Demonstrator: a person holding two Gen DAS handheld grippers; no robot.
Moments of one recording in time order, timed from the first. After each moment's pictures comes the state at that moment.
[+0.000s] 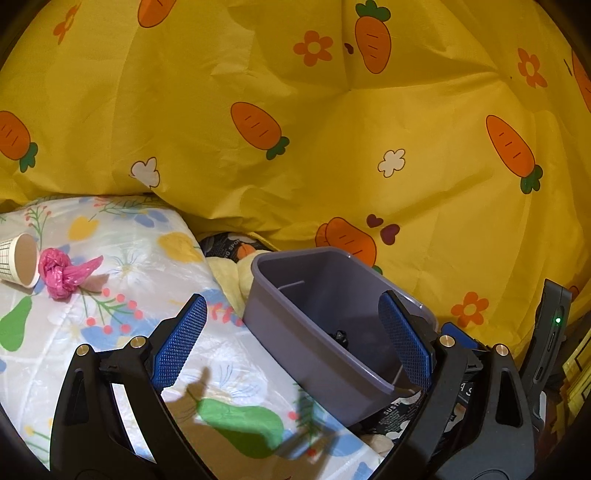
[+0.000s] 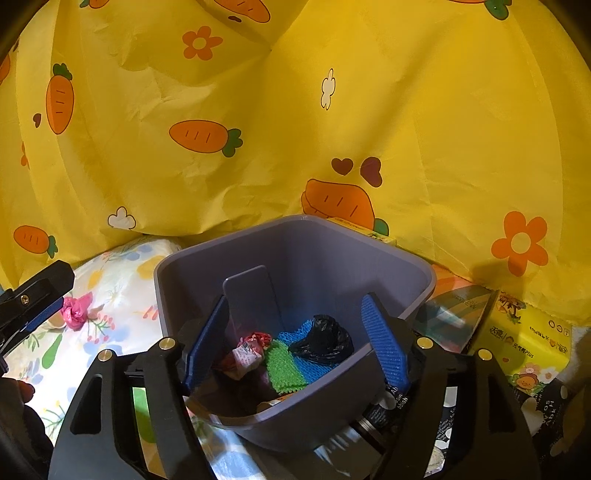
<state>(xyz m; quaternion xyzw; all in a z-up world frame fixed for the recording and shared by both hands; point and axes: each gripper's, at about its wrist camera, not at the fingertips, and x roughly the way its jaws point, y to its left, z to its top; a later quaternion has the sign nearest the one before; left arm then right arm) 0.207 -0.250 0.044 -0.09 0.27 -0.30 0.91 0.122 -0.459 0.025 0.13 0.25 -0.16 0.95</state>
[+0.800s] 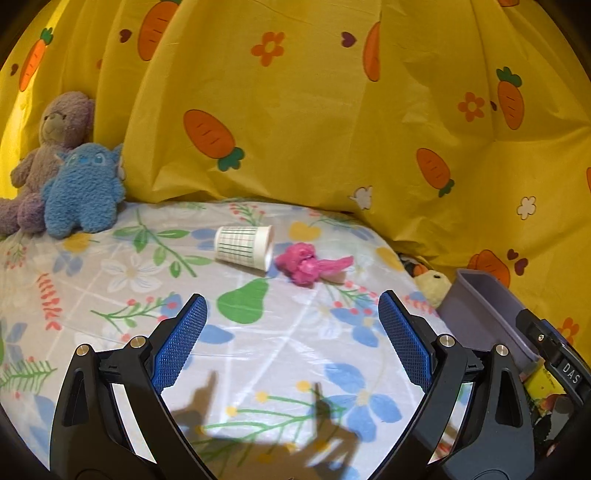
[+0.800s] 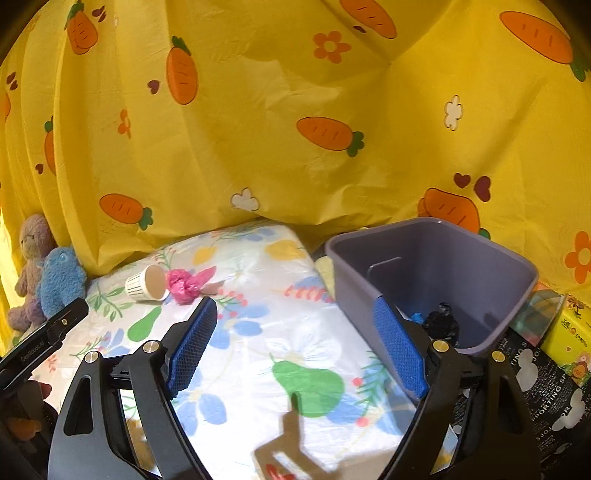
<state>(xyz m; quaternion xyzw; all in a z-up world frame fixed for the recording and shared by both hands) 0.162 -0.049 0.042 -0.09 0.26 -0.03 0.96 0.122 -0.319 0.047 0.10 0.24 -0.02 0.97</state>
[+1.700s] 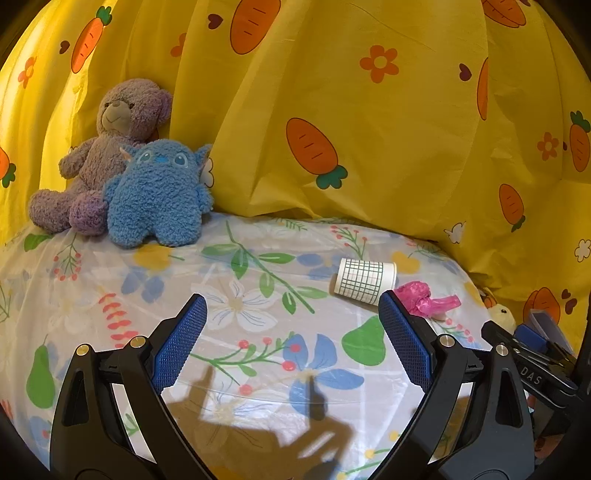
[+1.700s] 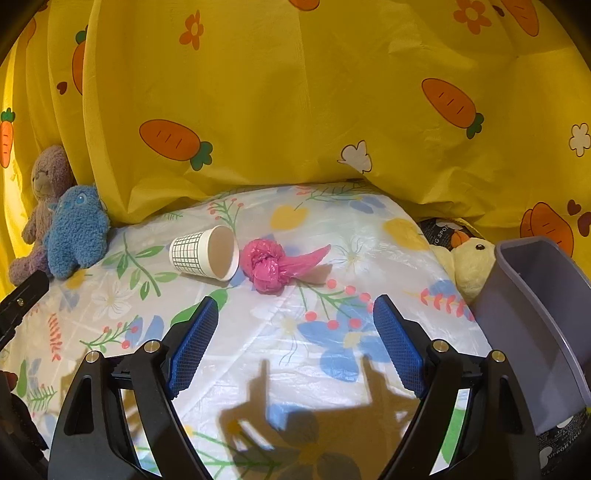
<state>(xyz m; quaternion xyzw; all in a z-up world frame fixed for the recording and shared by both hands) 0.196 0.063 0.045 -0.11 0.26 0.07 0.96 0.240 -0.185 0.024 0.03 0.33 0.06 0.94</state>
